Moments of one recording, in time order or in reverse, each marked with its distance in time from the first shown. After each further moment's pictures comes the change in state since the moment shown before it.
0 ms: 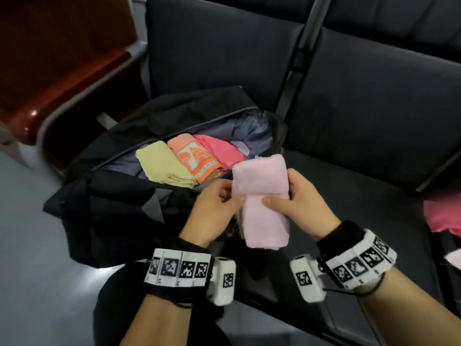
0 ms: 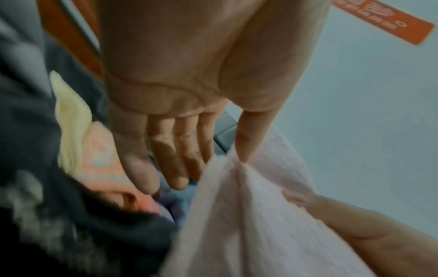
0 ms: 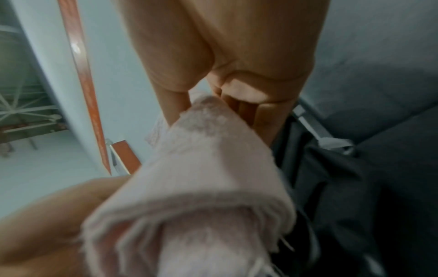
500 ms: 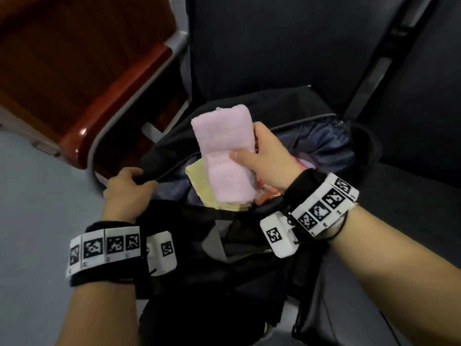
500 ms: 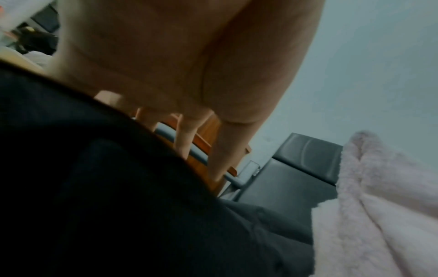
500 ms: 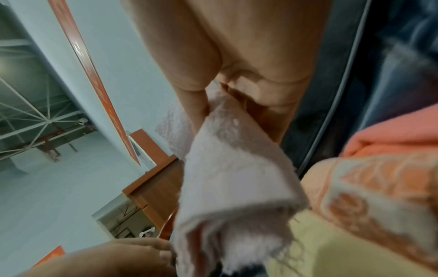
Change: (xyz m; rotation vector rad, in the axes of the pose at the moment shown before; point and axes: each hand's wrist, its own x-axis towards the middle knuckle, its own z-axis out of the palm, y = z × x) left_hand 0.093 -0.032 -0.278 0.621 0.459 -0.398; right_hand 0.188 -0.078 0.152 0.004 -0.129 -0.073
